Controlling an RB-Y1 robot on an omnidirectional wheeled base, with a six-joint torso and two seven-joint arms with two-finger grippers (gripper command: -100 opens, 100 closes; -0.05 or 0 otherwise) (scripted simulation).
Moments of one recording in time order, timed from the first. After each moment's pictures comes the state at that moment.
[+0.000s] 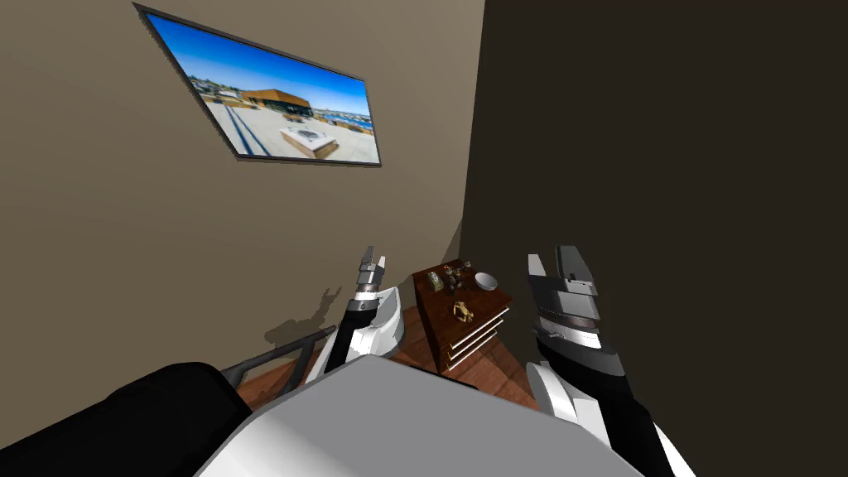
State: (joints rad) left arm 0.49 -0.04 0.01 -2.31 -0.09 -0.39 0.01; right arm 0.45 0.00 0.06 -2.35 0.09 -0.53 0.16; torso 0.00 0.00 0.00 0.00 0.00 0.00
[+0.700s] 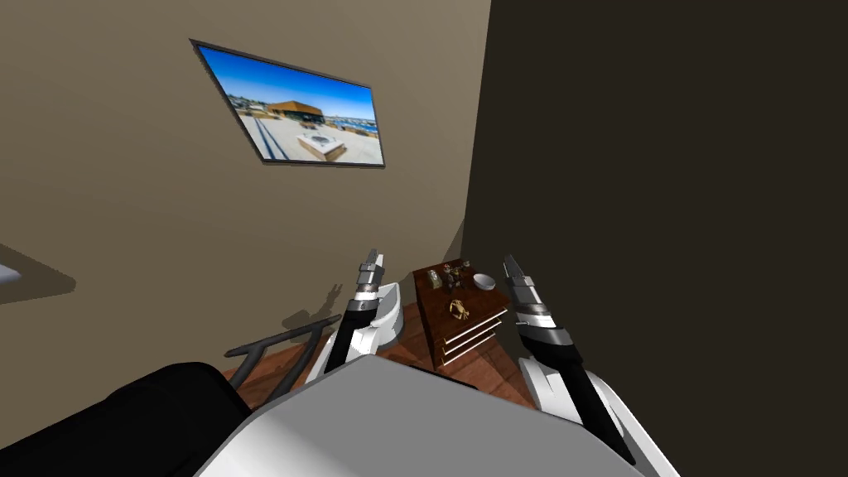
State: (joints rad) left arm 0.49 -0.04 0.01 -2.31 -0.09 -0.39 0.01; right arm 0.37 -0.12 0.09 -2.18 0.18 -0.42 0.25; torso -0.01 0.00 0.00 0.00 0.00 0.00
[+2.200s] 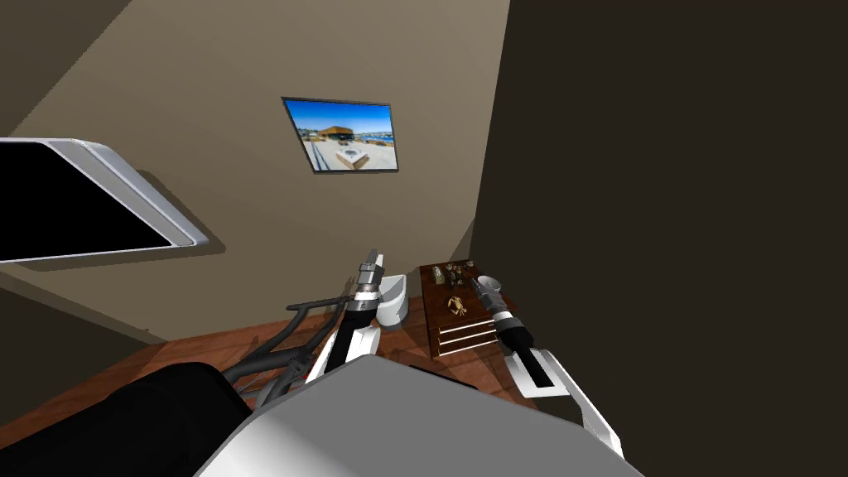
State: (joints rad) left arm 0.49 -0.04 0.01 -2.31 -0.09 -0.39 0.01; right arm 0.21 -0.23 0.17 -1.79 0.41 -0.18 0.50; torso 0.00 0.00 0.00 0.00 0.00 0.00
